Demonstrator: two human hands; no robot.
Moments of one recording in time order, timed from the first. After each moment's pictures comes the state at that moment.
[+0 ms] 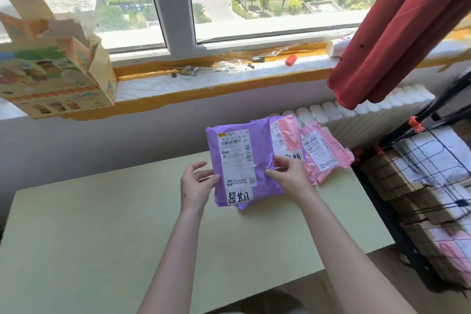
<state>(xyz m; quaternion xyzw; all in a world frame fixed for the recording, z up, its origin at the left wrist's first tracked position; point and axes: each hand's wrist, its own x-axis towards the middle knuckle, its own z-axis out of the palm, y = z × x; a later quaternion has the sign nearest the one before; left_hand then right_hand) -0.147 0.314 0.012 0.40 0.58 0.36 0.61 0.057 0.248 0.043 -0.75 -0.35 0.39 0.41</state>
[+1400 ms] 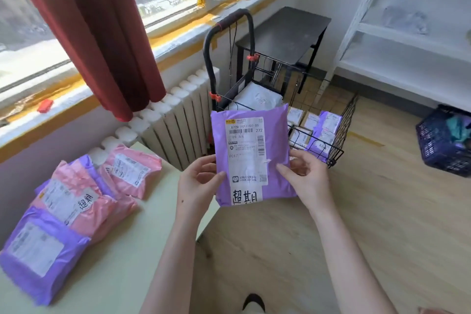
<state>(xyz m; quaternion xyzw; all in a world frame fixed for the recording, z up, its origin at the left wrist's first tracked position) 0.196 0.038 0.109 0.67 0.26 0.19 0.66 0.299 -0.151 0.113 -0.80 -0.09 0.04 0.59</state>
